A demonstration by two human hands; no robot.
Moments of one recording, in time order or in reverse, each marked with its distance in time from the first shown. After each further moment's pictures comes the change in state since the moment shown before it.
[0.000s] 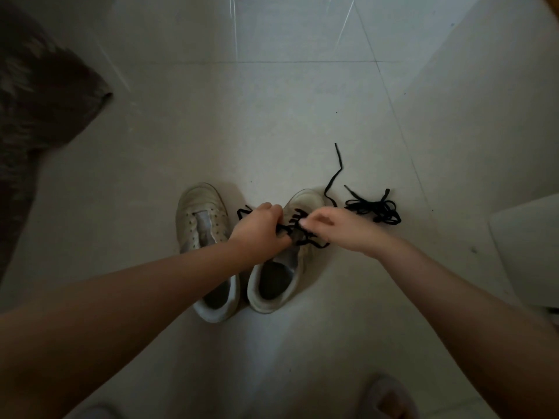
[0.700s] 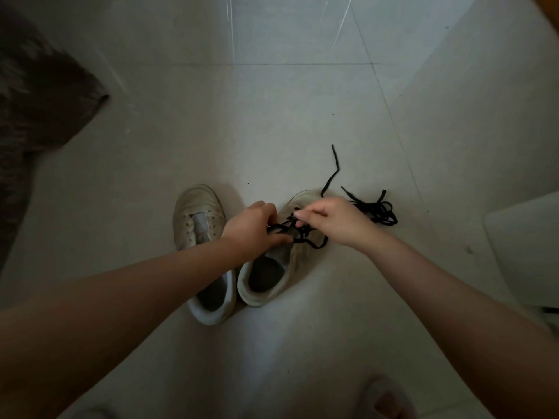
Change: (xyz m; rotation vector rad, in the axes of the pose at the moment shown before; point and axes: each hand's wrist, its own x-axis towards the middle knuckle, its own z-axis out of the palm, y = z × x) left_hand 0.004 -0.011 -0.003 -0.004 0.013 -0.009; right_hand -0.002 -0.017 0.000 -0.066 0.157 -0.149
